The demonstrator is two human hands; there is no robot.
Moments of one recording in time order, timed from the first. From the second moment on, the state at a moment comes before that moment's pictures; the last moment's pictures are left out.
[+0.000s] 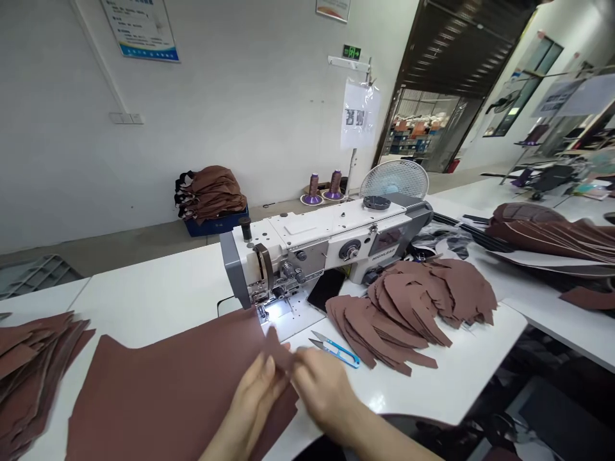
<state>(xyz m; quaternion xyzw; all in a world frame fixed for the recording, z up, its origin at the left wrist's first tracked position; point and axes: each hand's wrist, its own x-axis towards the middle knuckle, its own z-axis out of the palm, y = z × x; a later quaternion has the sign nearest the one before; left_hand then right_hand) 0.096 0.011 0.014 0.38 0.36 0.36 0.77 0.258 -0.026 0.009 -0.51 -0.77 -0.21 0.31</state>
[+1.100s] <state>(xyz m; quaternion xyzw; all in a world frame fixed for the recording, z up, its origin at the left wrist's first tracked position) 0.075 0.120 -0.065 0.91 0.42 0.07 -0.03 0.256 0.069 -0.054 -0.27 -0.94 -0.05 0.22</state>
